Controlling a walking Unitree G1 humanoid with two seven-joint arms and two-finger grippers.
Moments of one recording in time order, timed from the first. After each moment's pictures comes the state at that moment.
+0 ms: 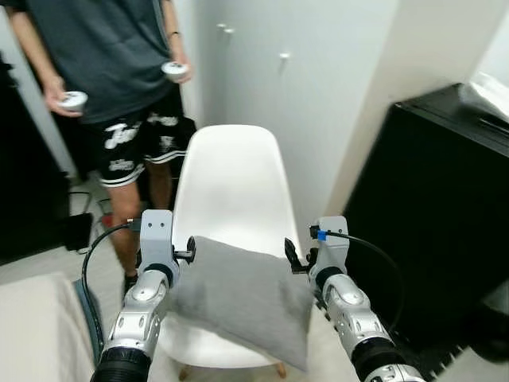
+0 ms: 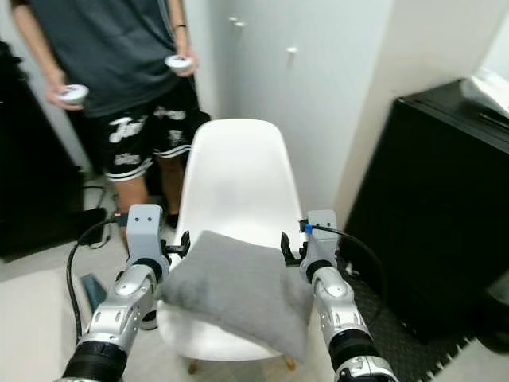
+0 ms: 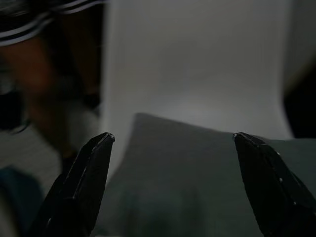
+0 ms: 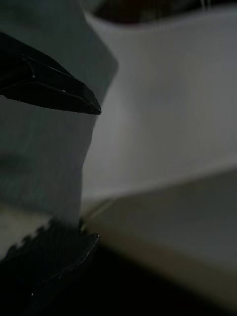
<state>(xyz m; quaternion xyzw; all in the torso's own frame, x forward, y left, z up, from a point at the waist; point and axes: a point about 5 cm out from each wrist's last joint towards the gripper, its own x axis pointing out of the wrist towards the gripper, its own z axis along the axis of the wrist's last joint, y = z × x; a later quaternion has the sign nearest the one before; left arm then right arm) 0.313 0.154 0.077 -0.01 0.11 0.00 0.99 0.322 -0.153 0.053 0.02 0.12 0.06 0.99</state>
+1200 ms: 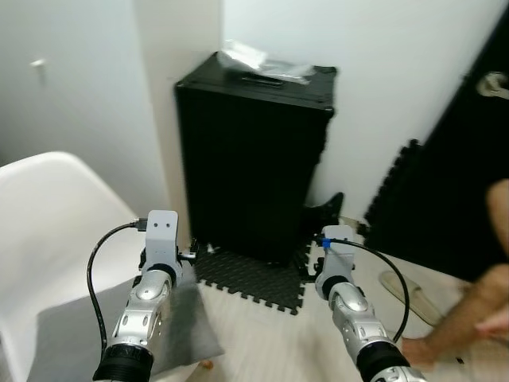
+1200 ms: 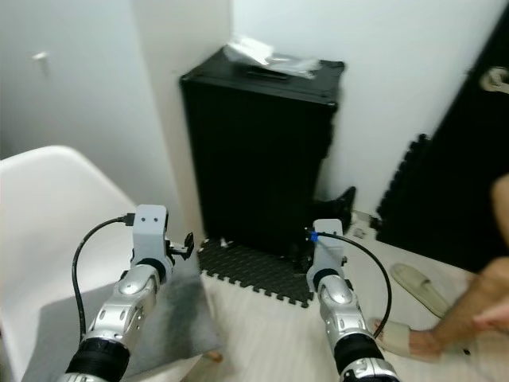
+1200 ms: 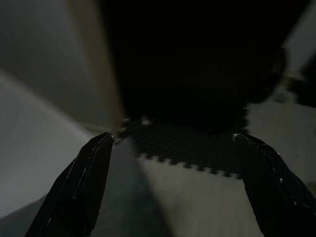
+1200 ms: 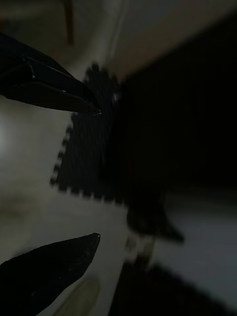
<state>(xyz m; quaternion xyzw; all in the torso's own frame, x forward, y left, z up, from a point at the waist) 0.316 0.151 0.074 0.00 0.12 0.00 0.99 0.318 -0.171 0.039 0.00 0.15 0.02 0.99</state>
